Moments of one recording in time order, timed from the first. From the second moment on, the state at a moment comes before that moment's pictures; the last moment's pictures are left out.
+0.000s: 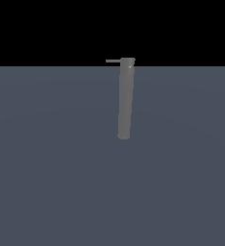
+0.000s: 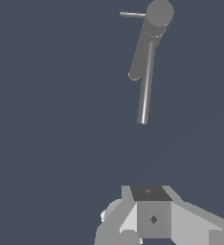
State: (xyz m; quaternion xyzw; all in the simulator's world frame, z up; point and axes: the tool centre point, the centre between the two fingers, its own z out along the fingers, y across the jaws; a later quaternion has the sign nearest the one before) arm -0.189 0.011 0.469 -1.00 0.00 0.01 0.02
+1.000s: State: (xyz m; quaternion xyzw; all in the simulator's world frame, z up) arm -0.026 0.004 0.411 -1.00 0.03 0.01 0.01
